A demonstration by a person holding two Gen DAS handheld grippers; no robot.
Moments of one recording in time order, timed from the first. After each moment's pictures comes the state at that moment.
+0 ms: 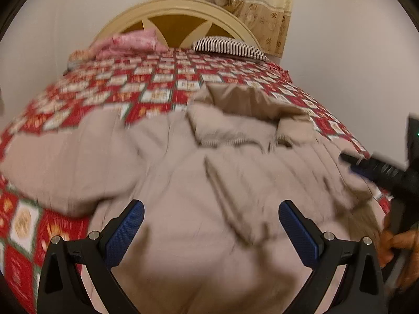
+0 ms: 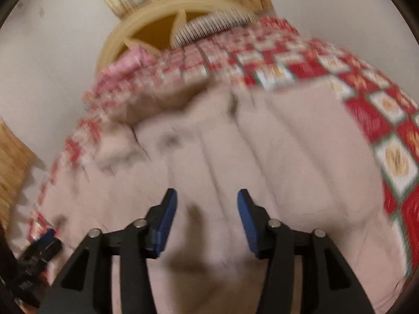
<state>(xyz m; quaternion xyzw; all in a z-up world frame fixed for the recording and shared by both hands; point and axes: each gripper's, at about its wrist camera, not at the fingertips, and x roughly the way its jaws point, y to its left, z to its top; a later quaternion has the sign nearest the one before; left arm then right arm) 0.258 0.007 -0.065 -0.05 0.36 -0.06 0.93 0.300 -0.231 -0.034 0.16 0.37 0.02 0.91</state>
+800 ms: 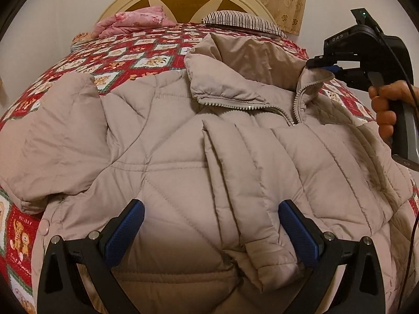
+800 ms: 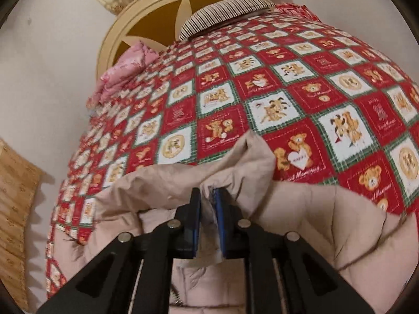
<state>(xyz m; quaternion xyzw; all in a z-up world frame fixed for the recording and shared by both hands) 0.305 -0.009 -0.130 -0.05 0.42 -0.03 0.90 0.490 -0.213 -0.047 0.19 0.44 0.06 0.88</state>
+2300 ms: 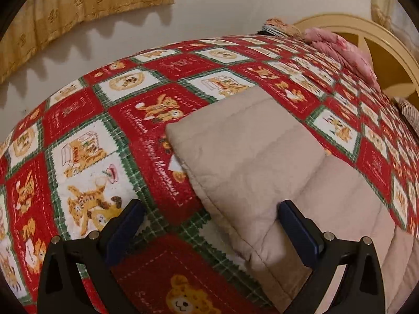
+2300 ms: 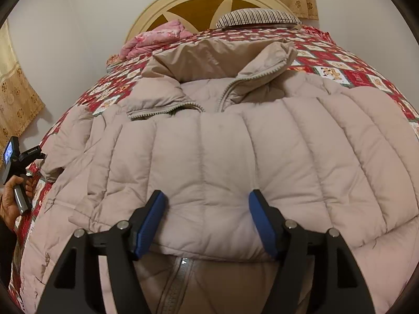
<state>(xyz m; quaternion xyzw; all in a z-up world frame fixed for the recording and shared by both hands) 0.311 0.366 -0.138 -0.23 0.38 0.37 0.82 0.290 -0.128 -0.097 0.07 0.42 0.09 0.90</state>
